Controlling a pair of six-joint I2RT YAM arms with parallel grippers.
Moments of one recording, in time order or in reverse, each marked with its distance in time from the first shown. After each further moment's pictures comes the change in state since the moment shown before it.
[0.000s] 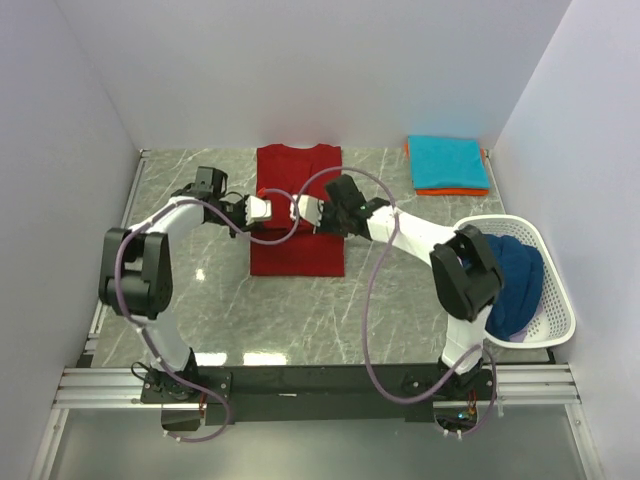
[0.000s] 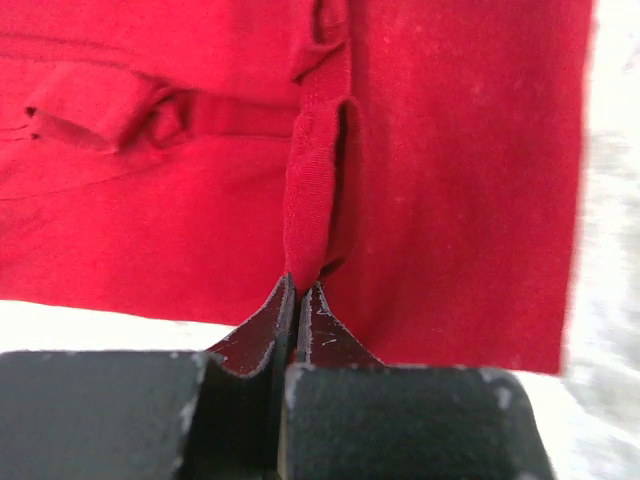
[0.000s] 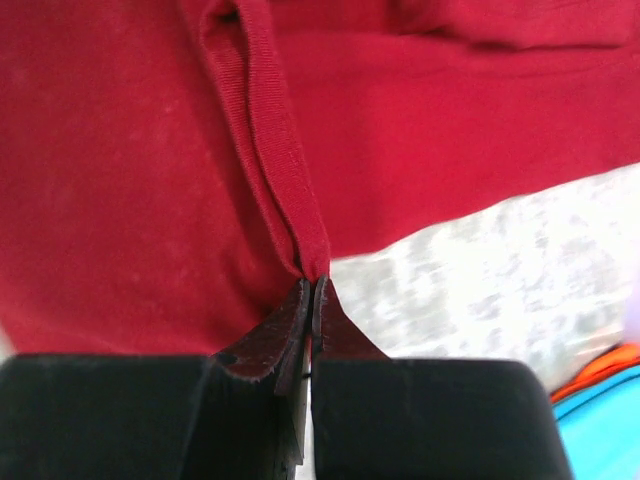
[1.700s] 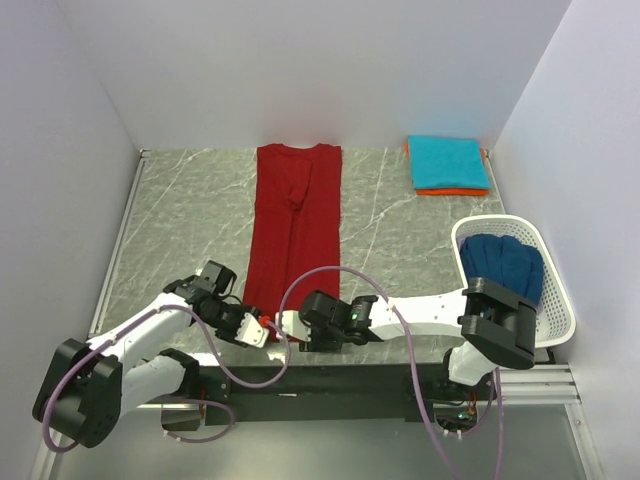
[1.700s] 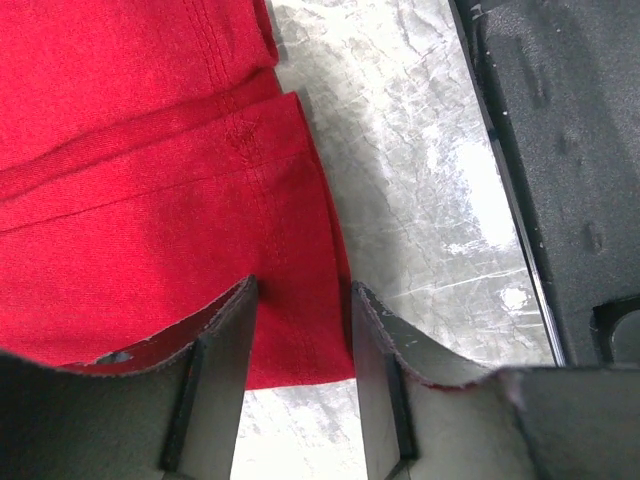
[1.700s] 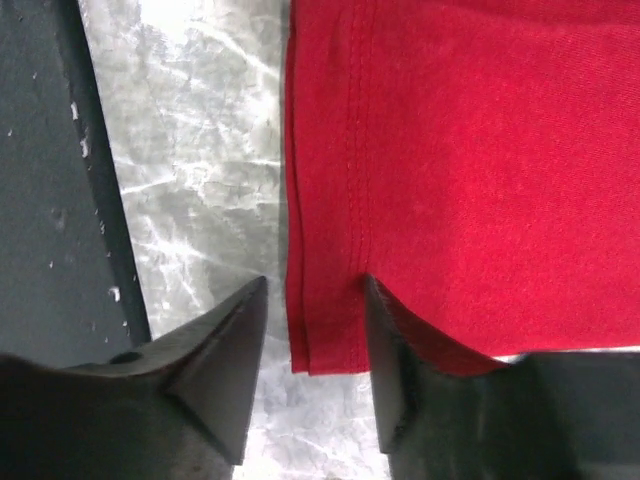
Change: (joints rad) left arm -0.285 -0.687 -0.752 -0.193 -0.183 0.232; right arm 0.591 -0.279 -0.519 0.035 0.062 0.451
